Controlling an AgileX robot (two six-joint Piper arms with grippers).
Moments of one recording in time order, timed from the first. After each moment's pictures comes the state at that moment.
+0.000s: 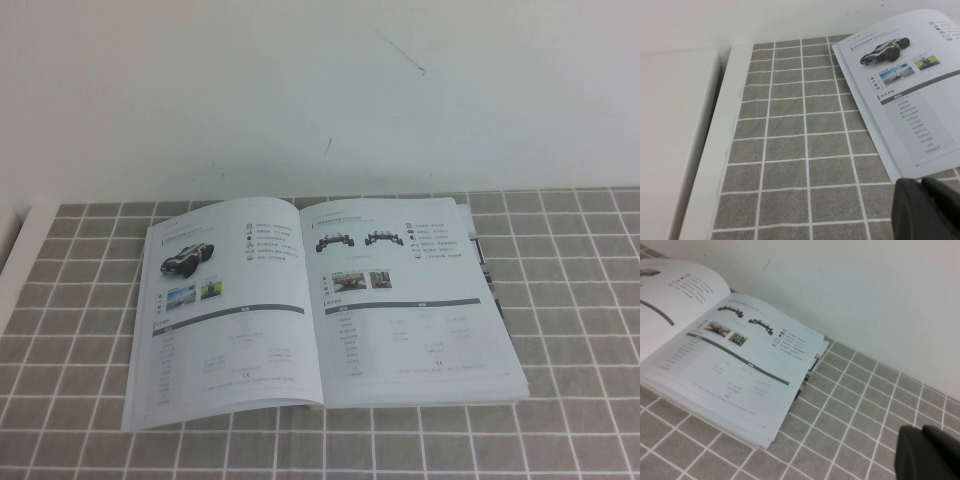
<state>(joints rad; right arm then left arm) 0.40 0.29 -0.39 -0.14 0.51 -0.17 0.00 -0.01 0.02 -0.14 0.36 0.14</state>
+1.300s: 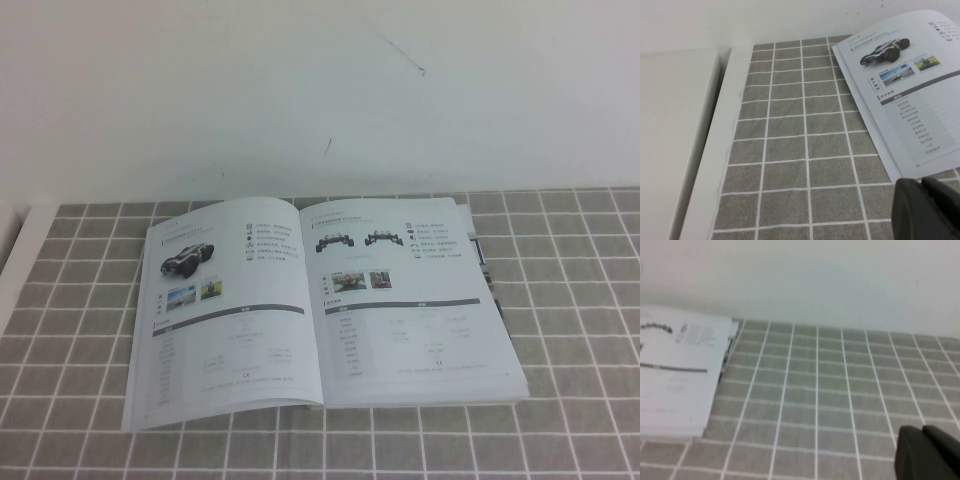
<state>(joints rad) -0.02 -0.01 -0.15 0.05 0.50 -0.16 0.00 -0.01 0.02 -0.14 0.36 0.14</state>
